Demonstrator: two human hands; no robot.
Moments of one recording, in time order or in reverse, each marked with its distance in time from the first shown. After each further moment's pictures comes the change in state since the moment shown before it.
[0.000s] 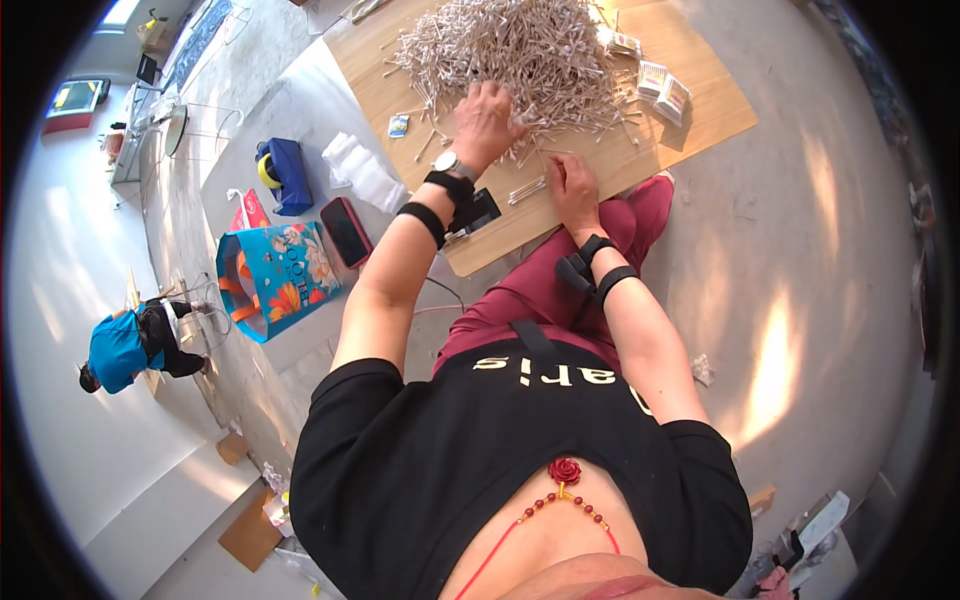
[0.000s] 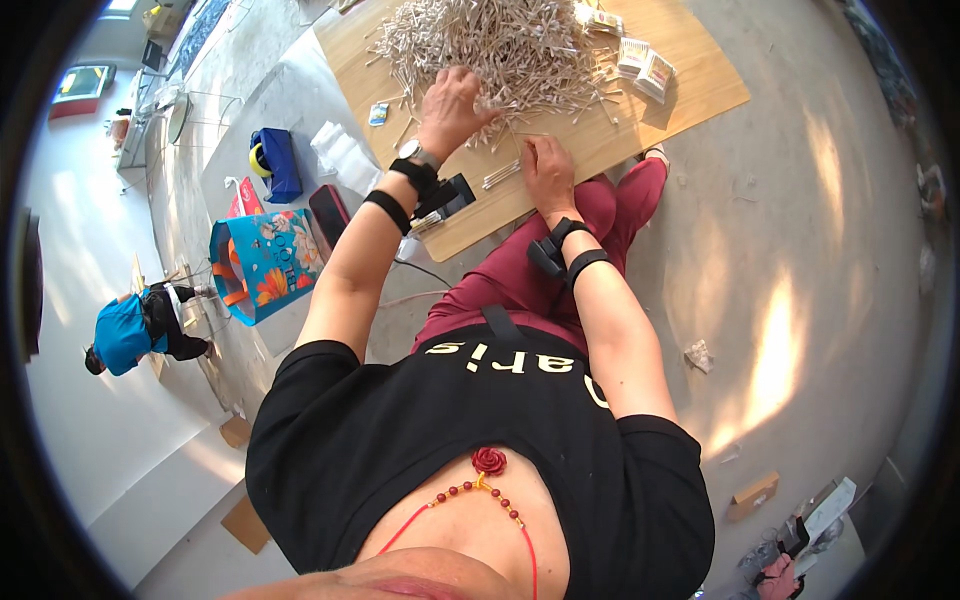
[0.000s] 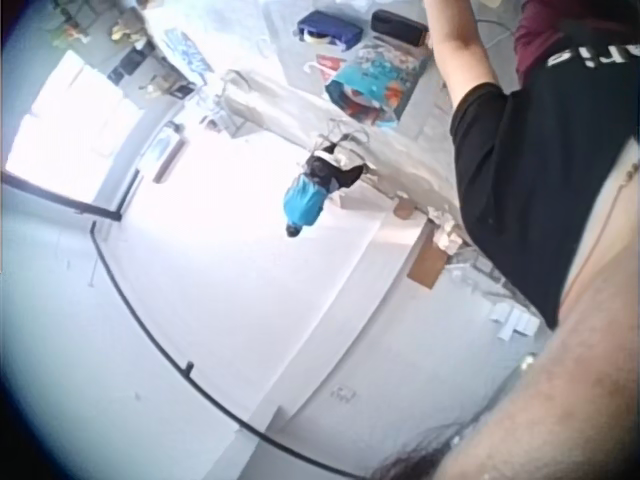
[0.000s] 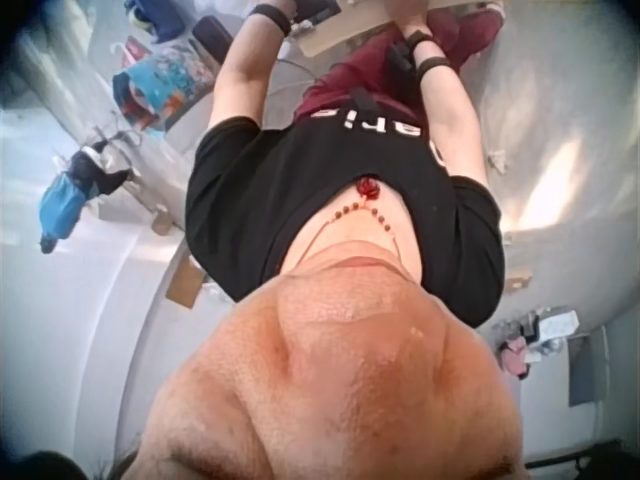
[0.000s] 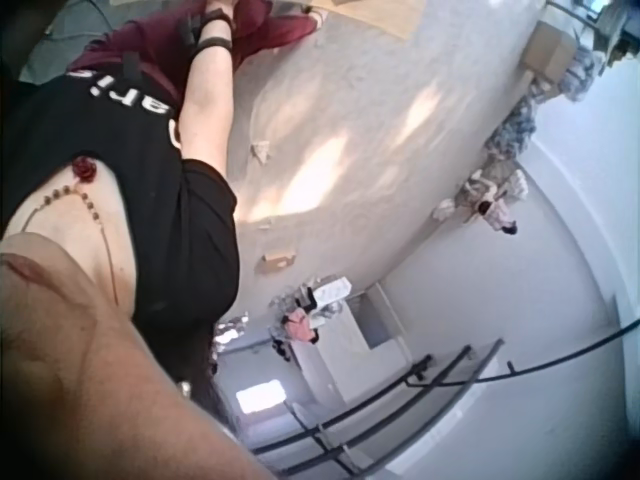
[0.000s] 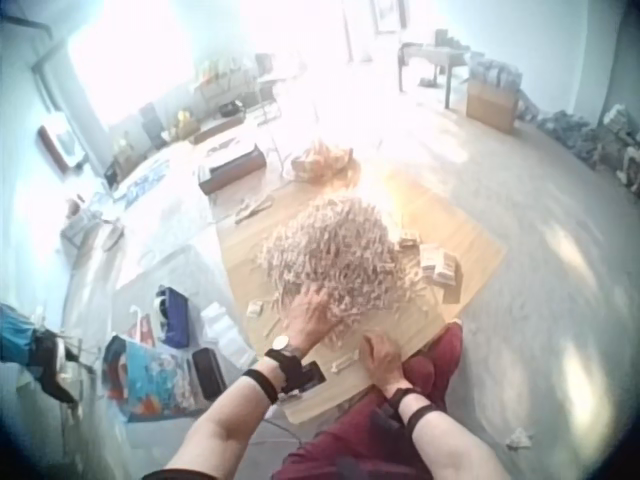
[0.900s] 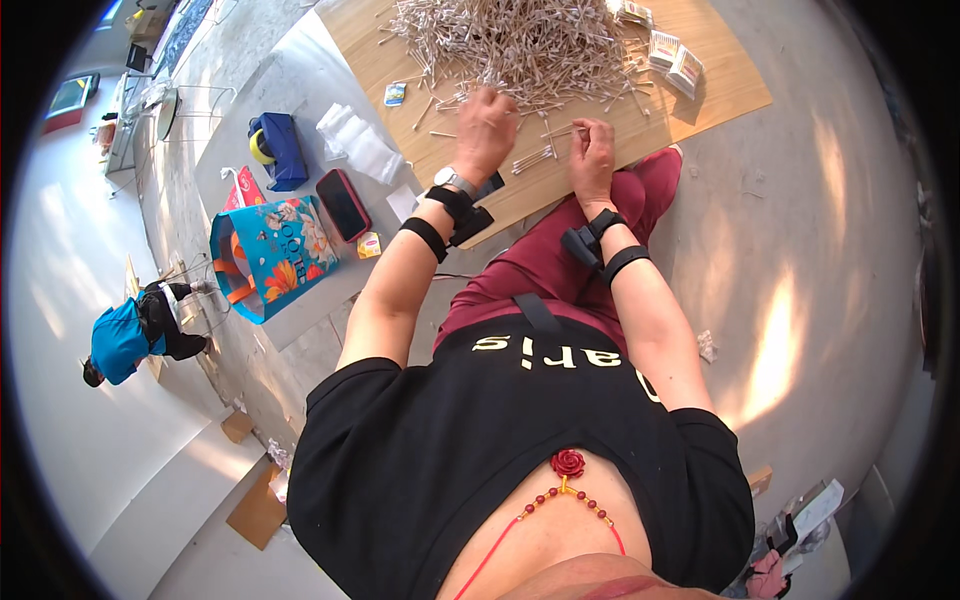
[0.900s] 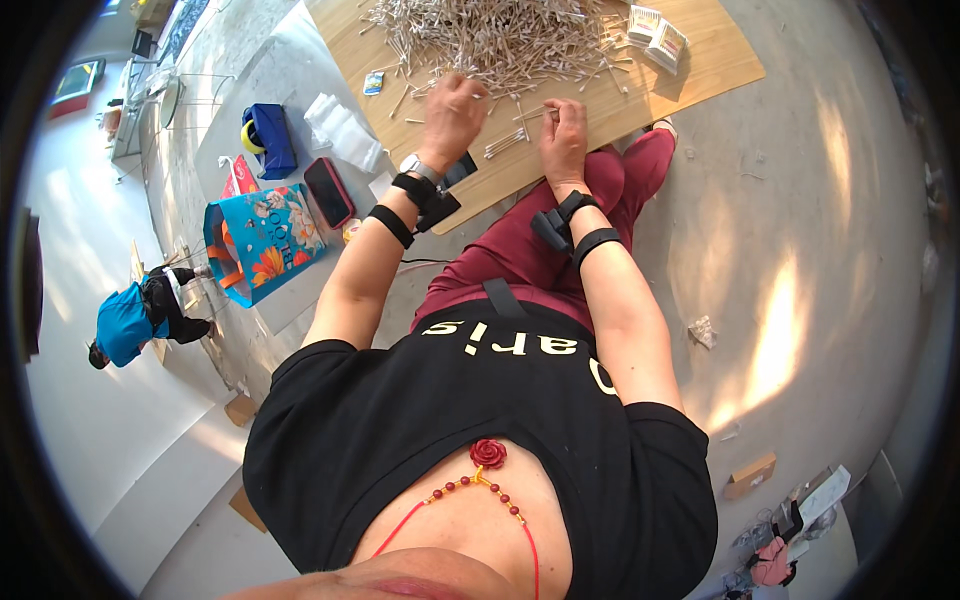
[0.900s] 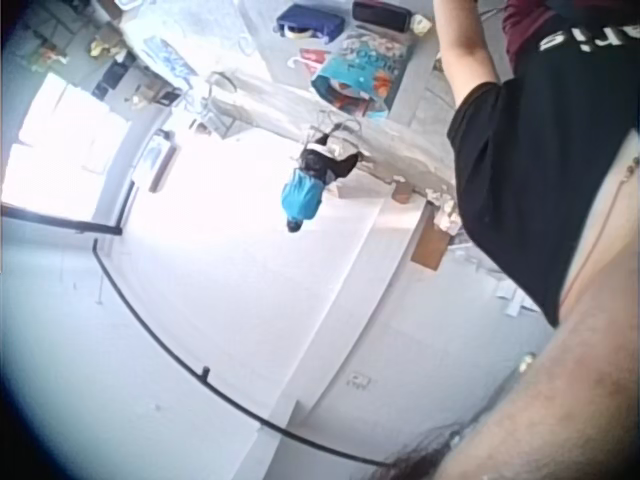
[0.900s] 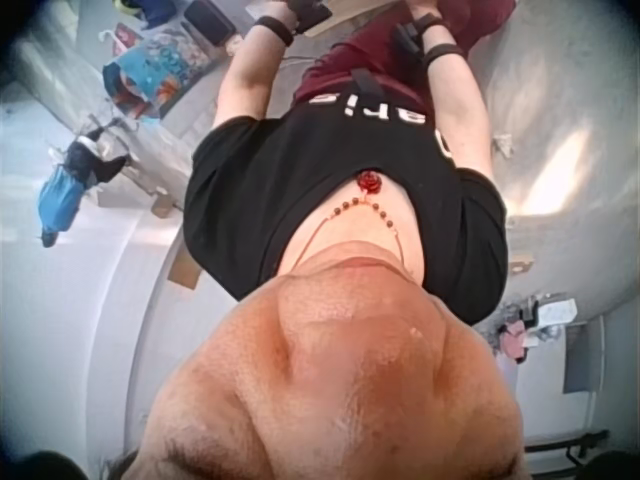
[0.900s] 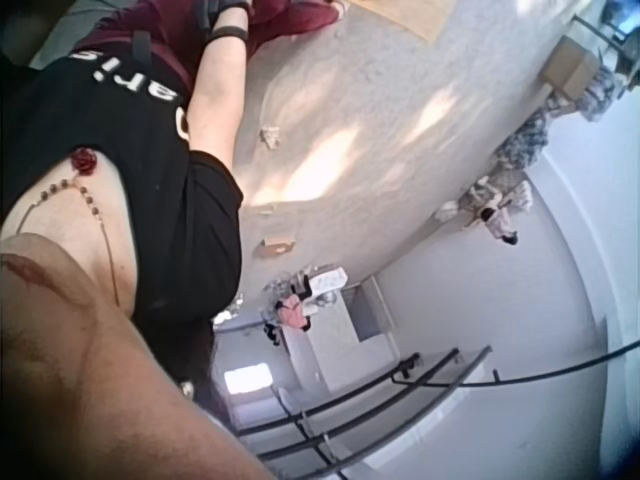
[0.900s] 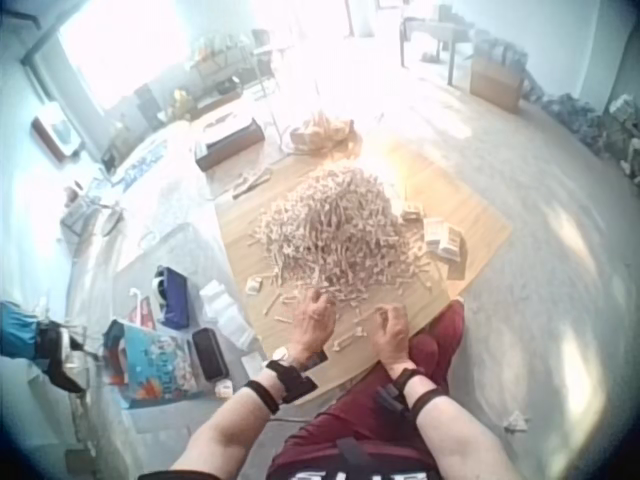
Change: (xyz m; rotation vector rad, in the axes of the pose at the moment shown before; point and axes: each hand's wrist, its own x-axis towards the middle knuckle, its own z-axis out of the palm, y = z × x) left_hand -0.068 -0.002 0.035 -0.237 0.052 -0.089; right_hand -0.003 0.003 -0.001 0.117 0.094 0.177
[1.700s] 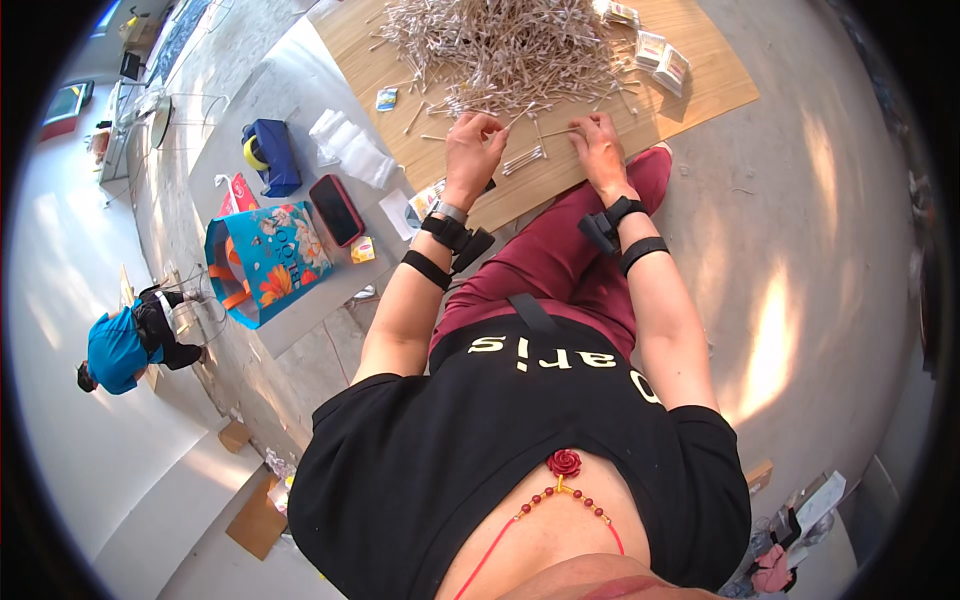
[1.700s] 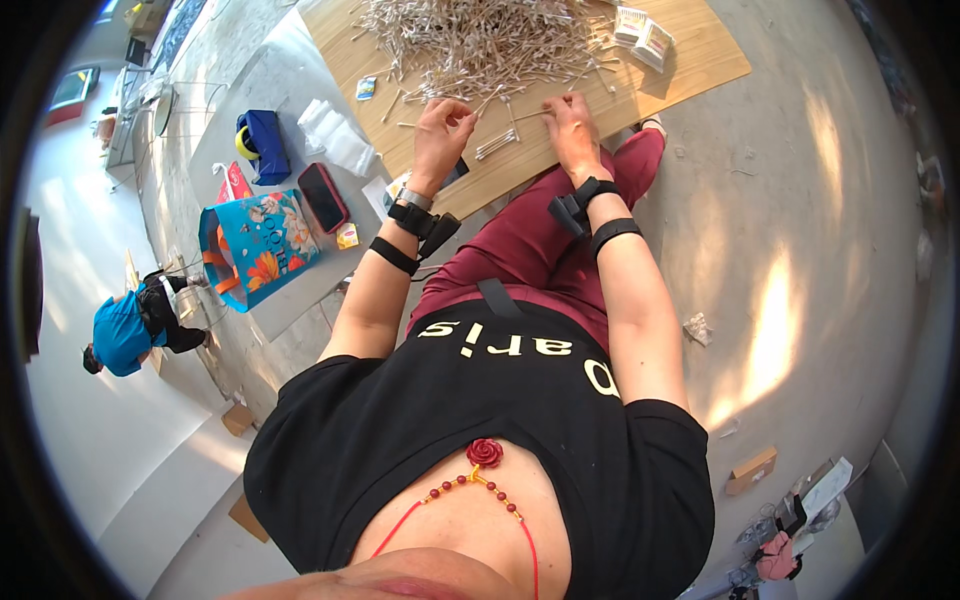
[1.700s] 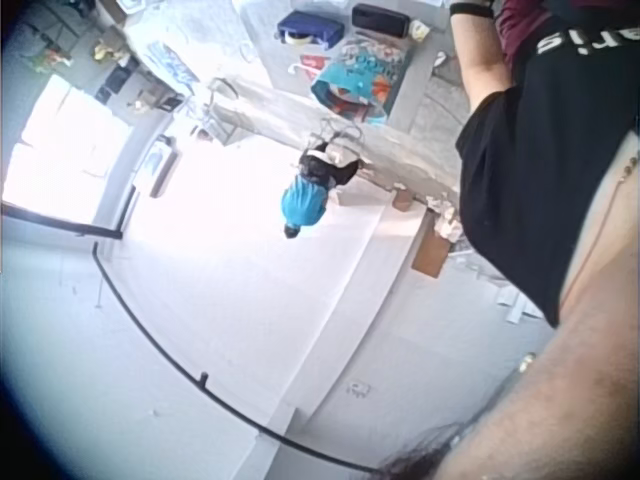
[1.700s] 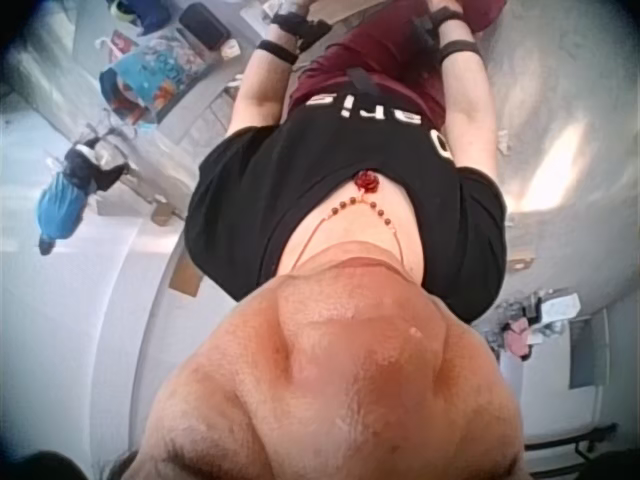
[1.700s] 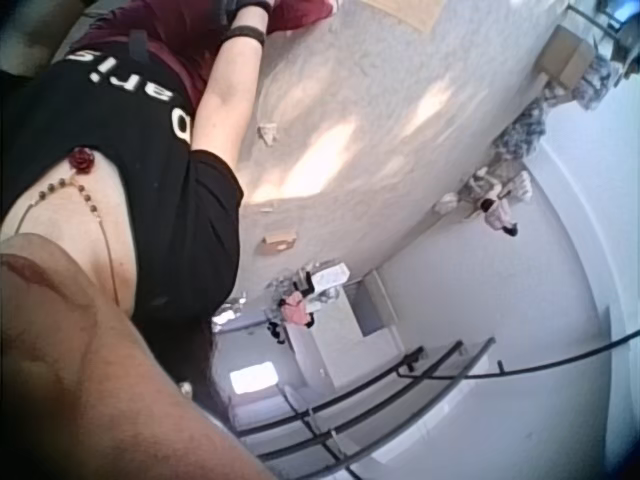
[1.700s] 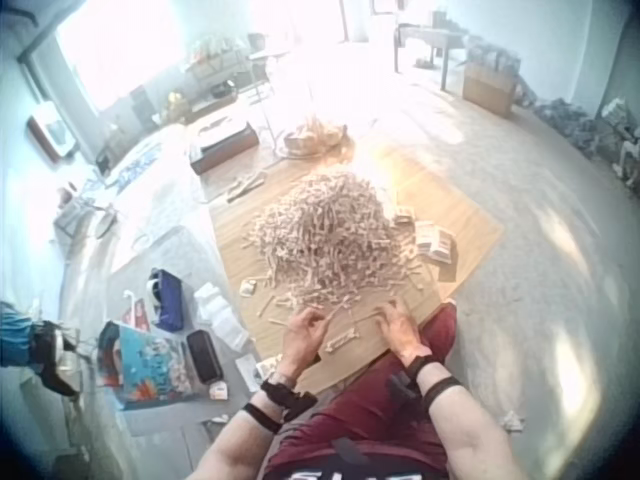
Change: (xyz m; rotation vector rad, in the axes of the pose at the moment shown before) left_hand -0.029 0.015 -0.006 -0.388 0.097 -0.260; right_hand 0.028 0.015 -0.040 -0.264 -0.285 -0.038
